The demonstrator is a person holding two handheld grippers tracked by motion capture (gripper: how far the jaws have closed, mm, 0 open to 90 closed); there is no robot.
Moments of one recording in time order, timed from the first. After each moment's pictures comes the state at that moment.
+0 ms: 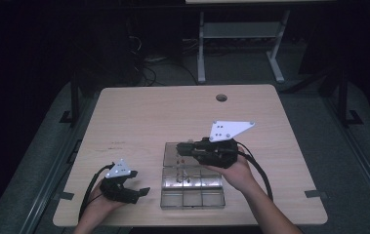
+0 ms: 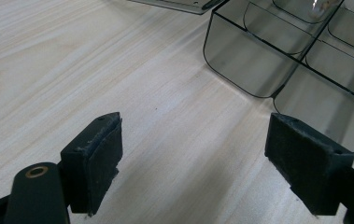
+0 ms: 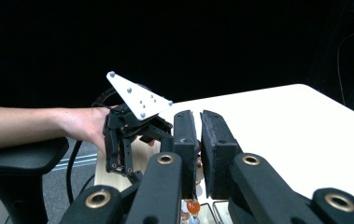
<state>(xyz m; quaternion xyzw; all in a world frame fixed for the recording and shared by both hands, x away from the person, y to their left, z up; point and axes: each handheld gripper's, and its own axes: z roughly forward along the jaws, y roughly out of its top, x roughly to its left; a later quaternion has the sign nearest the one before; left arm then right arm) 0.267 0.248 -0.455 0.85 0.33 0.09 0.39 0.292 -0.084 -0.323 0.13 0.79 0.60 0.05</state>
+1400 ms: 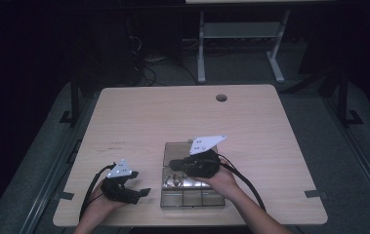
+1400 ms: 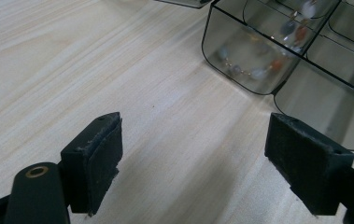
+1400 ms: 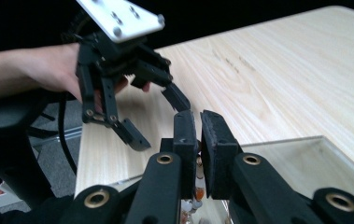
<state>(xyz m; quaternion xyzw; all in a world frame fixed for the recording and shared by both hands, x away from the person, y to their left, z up) 0.268 0.247 -0.458 0.86 0.33 0.09 0.39 0.307 -0.051 -0.399 0.17 0.83 0.53 0.01</state>
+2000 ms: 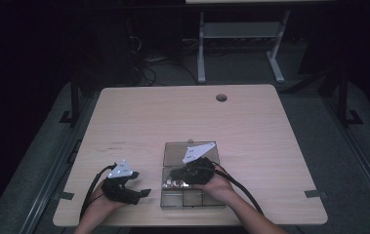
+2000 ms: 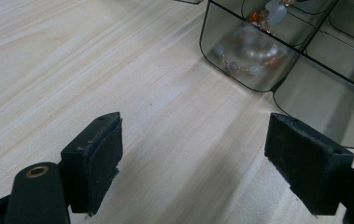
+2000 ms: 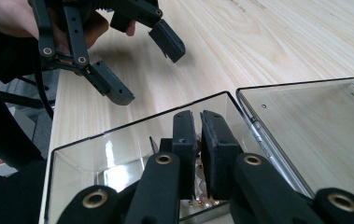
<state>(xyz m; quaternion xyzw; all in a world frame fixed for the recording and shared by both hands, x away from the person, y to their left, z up) 0.268 0.245 -0.459 0.86 0.33 0.08 0.38 0.310 -0.038 -0.440 0.18 0.87 0.47 -0.01</state>
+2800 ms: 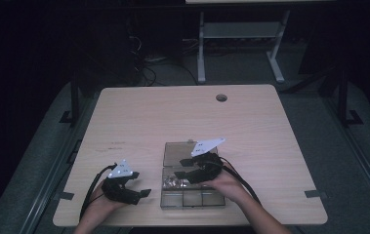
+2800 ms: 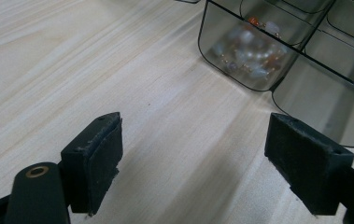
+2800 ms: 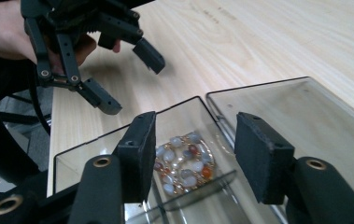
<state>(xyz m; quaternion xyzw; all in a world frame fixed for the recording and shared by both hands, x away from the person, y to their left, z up) 0.269 0.245 -0.459 0.86 0.32 0.08 0.38 0.313 -0.061 -0.422 0.22 0.85 0.48 0.00</state>
